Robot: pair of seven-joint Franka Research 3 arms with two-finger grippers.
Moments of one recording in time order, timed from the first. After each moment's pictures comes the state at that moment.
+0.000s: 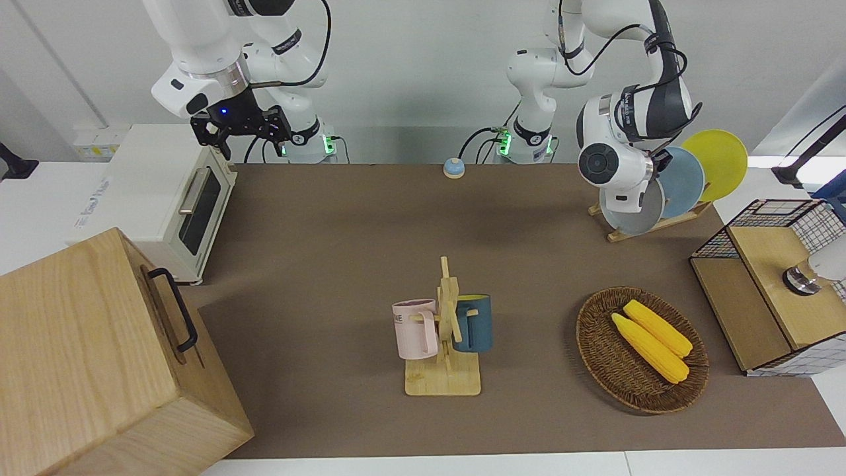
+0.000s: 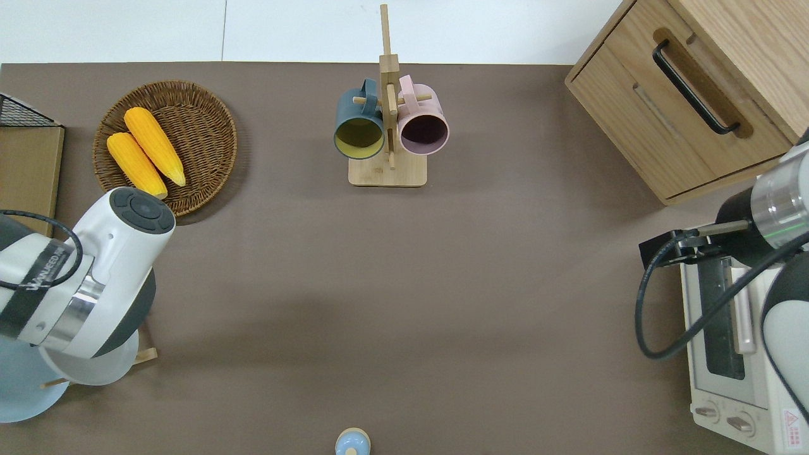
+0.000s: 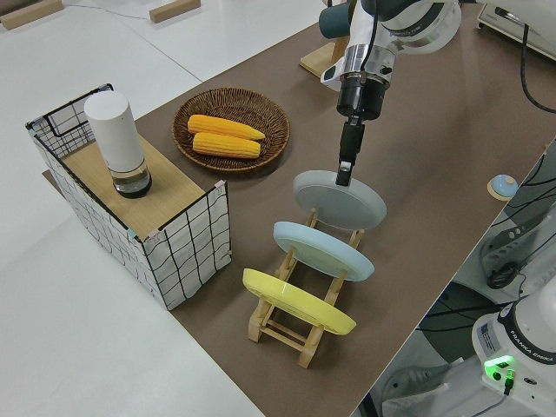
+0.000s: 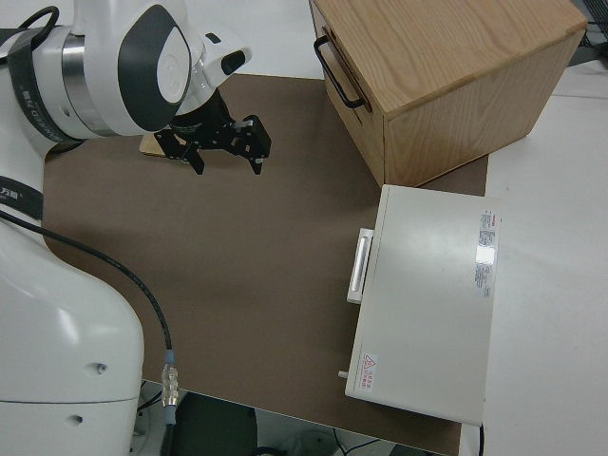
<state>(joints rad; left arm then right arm) -0.06 0.05 -0.07 -2.04 0.77 1.41 -0.64 -0.26 0.02 0.38 -1.49 -0.03 1.38 0.04</state>
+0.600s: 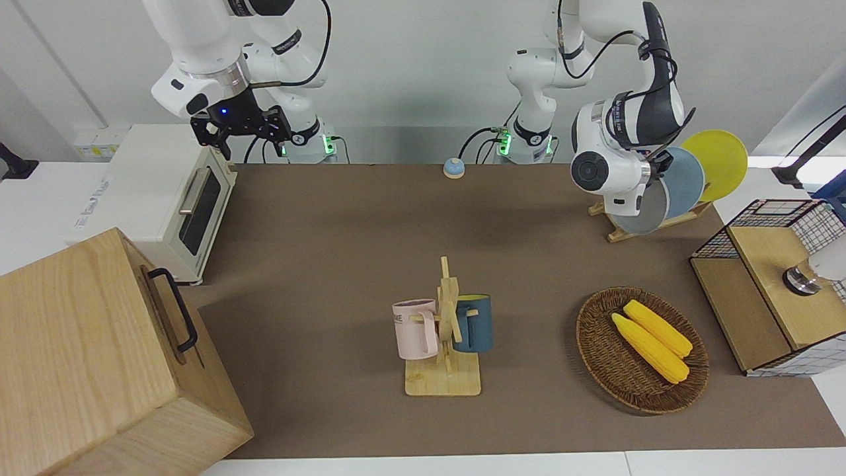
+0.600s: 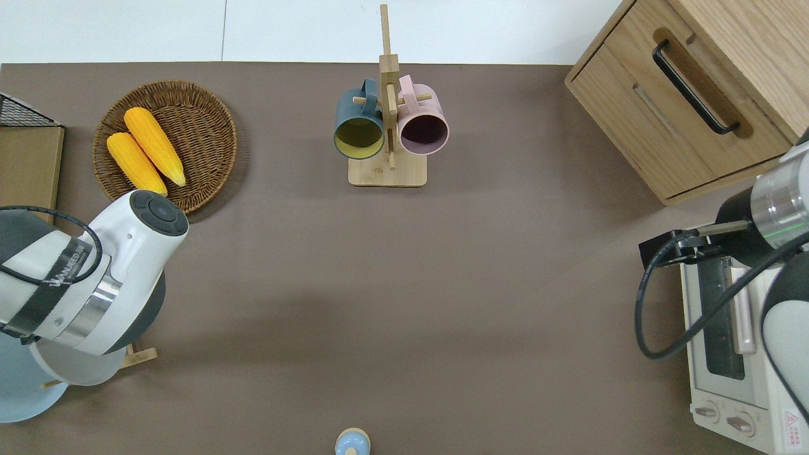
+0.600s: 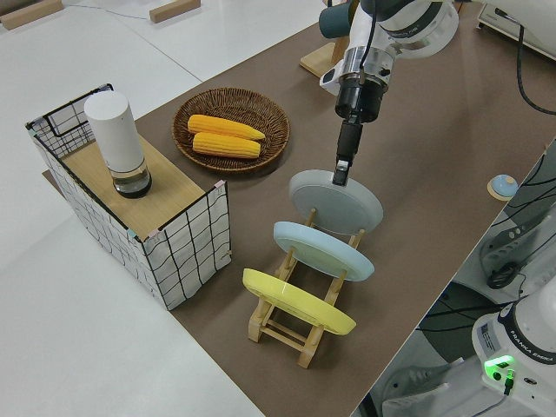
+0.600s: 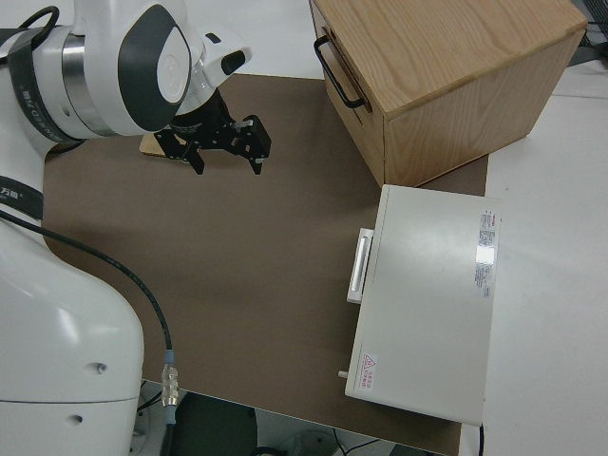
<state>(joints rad) -0.07 0.07 -0.07 -2.04 0.83 1.39 -0.65 -0.26 0.02 0.38 -1.49 -0.03 1.38 0.04</state>
